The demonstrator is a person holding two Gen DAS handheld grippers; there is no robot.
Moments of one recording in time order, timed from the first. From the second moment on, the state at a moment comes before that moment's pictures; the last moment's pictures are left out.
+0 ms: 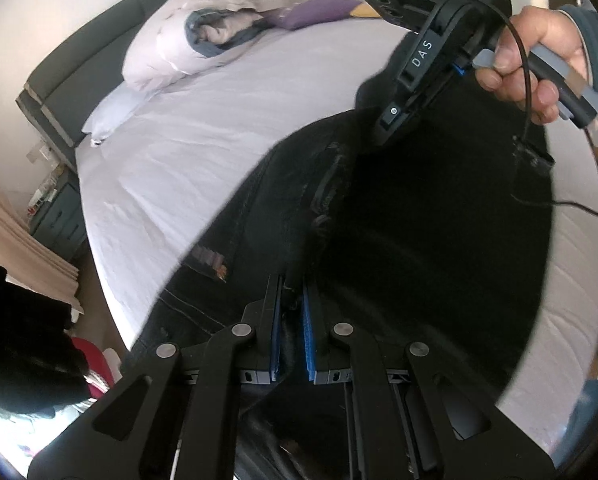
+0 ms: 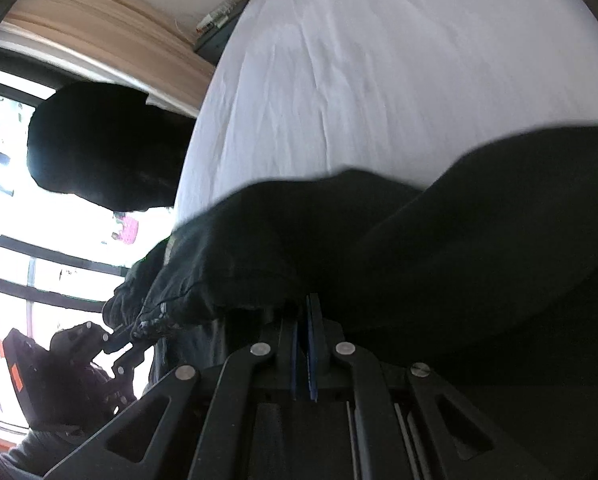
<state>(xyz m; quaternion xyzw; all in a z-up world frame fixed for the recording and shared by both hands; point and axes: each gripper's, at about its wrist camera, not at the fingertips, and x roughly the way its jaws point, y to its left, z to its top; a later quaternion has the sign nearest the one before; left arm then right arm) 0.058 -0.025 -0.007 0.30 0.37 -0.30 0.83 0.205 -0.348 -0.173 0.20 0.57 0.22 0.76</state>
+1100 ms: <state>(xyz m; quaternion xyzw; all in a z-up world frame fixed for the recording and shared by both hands) -0.072 0.015 -0.043 0.34 0.39 -0.35 0.78 0.081 -0.247 -0.179 -0.14 0.55 0.18 0.80</state>
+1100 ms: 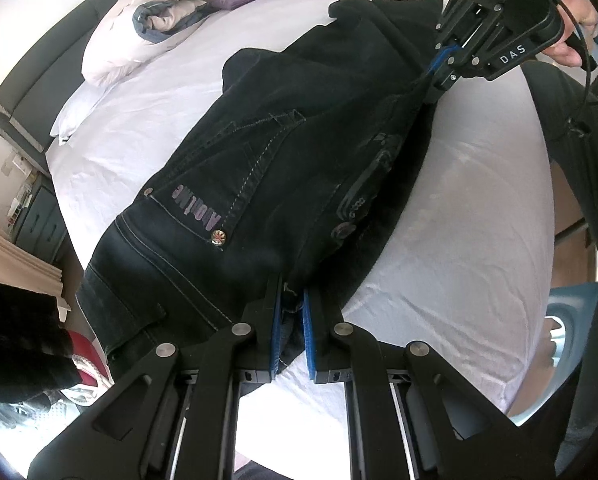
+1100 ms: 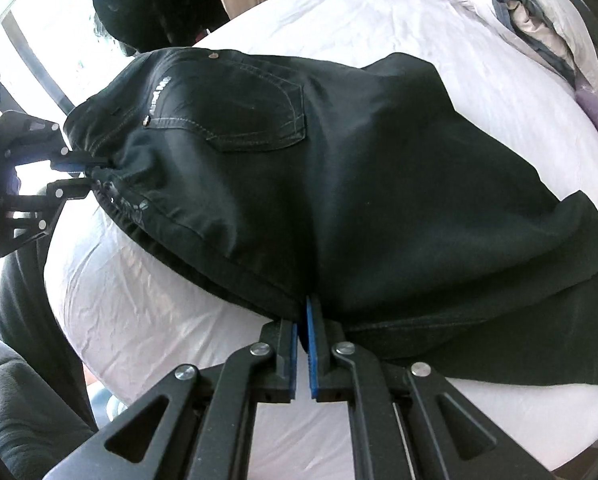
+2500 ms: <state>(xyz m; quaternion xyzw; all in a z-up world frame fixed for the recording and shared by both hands) 0.053 -0.070 -0.080 0.05 0.51 -0.31 0.80 0.083 -0.371 -0.159 0.15 0.47 0.15 0.85</state>
